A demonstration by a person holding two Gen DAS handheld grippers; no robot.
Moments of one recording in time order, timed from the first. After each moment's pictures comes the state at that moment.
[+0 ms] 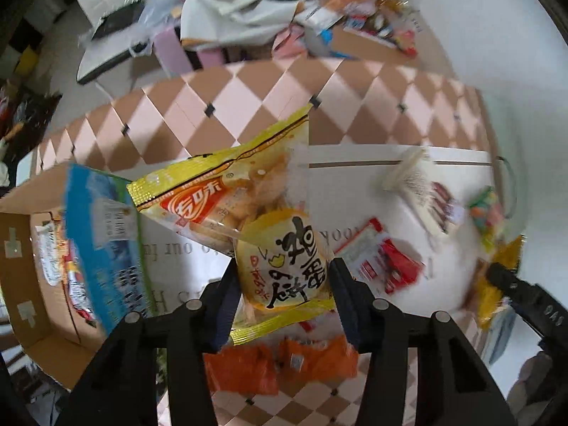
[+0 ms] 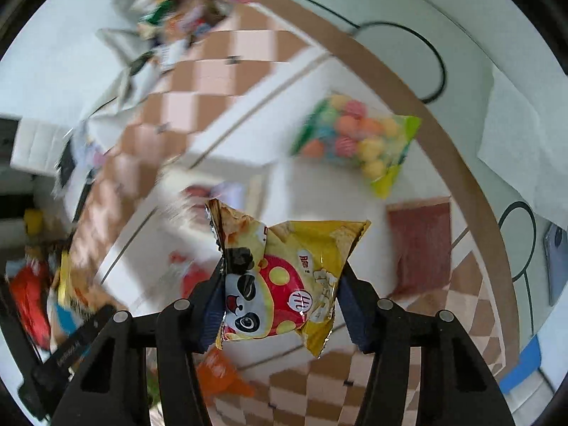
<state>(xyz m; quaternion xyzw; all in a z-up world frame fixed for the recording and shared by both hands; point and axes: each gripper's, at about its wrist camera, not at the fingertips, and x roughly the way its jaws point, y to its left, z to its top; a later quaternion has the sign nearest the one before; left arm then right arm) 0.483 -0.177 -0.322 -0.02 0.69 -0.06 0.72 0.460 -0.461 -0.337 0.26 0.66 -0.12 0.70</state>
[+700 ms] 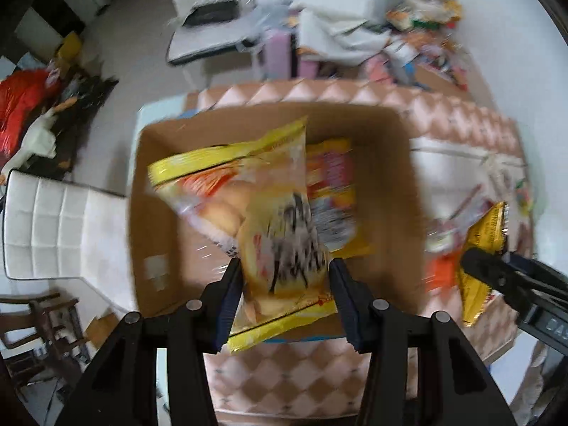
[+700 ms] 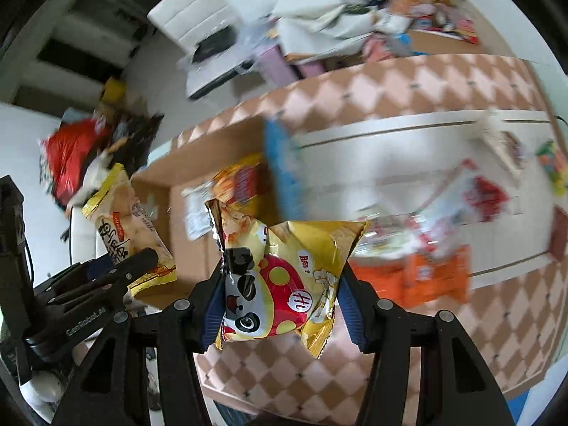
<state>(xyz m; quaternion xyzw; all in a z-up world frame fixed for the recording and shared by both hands) 0.407 0.127 -0.247 -0.01 0.68 0.01 0.73 0.423 -0.095 -0.242 0.14 0.67 0.13 0.72</state>
